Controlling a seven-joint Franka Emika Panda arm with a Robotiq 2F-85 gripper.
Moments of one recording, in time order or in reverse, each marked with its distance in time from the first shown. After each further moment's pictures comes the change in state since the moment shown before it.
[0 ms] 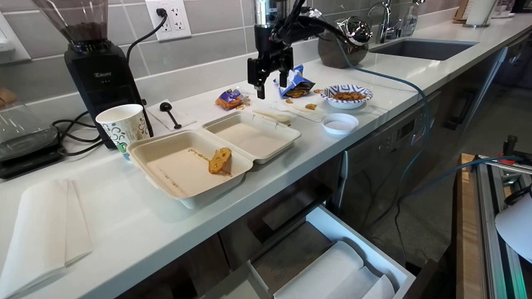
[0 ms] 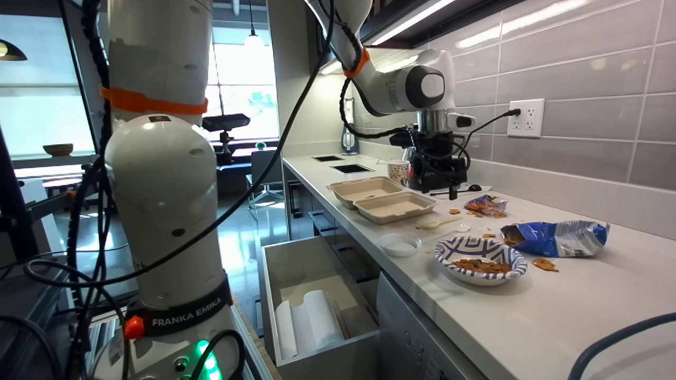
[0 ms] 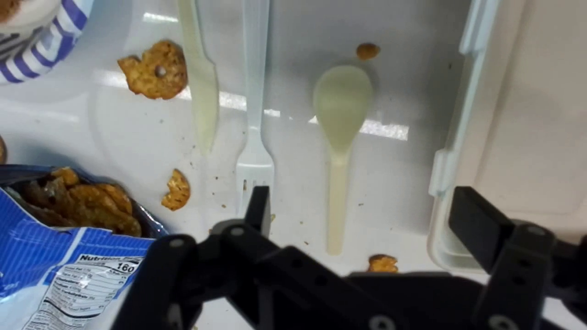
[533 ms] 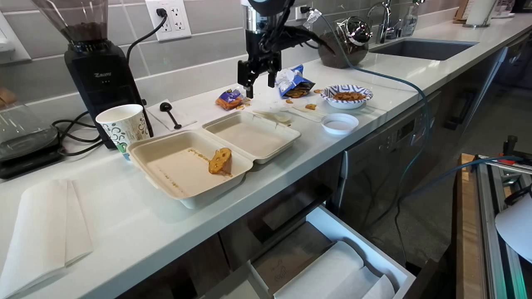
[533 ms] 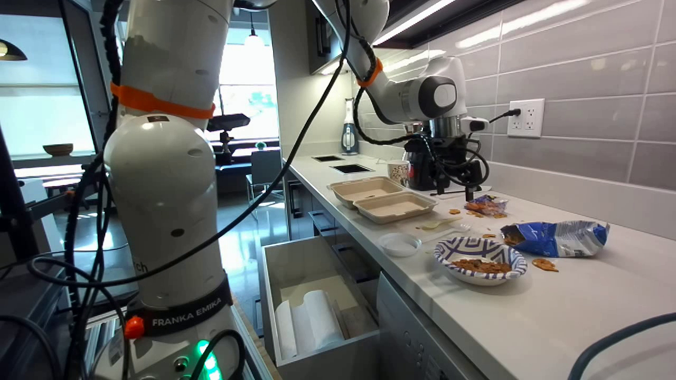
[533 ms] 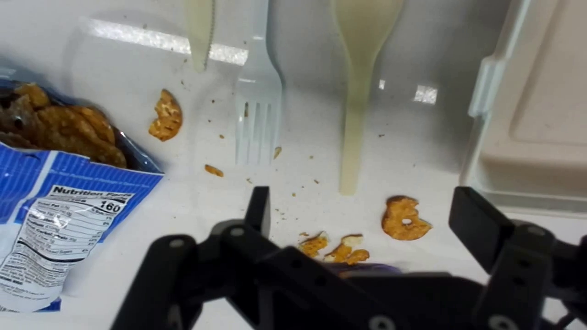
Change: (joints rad) arm -0.015 0.113 -0.003 0.103 0.001 0.097 -0.028
